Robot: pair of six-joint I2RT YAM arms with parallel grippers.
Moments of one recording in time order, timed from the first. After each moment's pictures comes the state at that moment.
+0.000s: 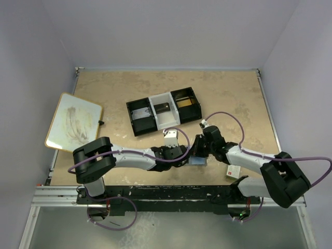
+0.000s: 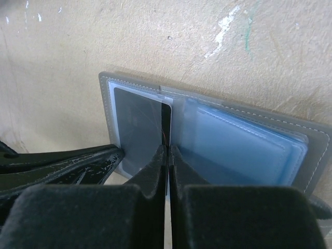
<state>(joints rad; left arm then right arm) -1.23 1.73 0.91 -0.19 -0.50 -1.12 0.57 1.28 0.41 0.03 -0.20 0.69</state>
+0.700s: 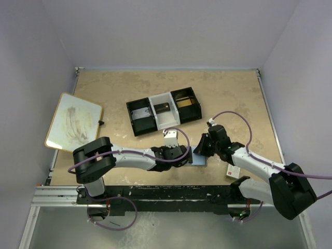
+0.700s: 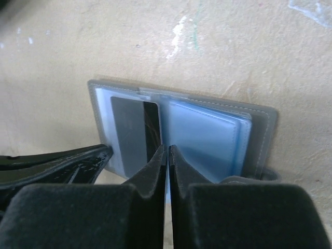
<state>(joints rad) -1.23 1.73 0.91 -0.19 -0.50 -1.12 0.51 1.15 0.43 -0.15 -0.12 0.70</state>
